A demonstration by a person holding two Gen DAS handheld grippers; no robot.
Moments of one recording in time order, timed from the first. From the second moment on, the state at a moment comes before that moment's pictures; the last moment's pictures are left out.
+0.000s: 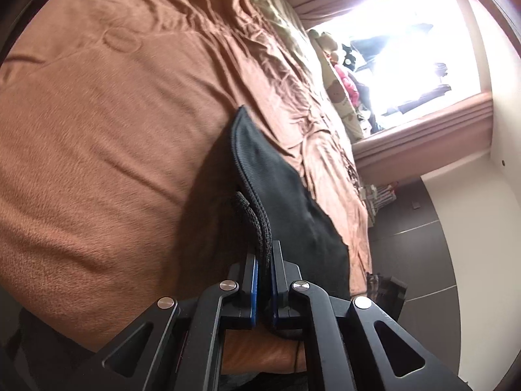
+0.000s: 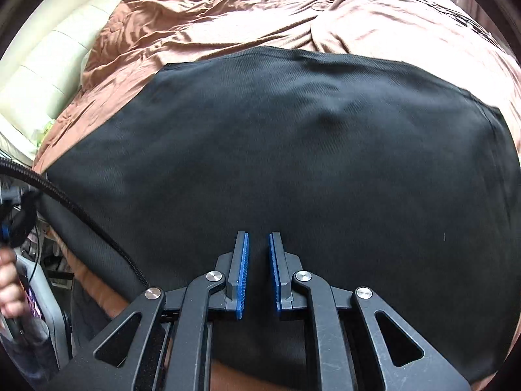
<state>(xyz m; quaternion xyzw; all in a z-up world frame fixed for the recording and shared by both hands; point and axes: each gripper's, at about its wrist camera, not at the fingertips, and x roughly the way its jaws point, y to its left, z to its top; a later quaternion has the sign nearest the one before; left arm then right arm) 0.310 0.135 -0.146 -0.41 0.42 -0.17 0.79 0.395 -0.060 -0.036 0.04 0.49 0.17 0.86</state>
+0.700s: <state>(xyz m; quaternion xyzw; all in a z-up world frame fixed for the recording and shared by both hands) 0.348 0.048 -0.057 -0.37 0.39 -0.28 0.80 0.291 -0.128 -0.004 0.09 0.40 0.16 0.90</state>
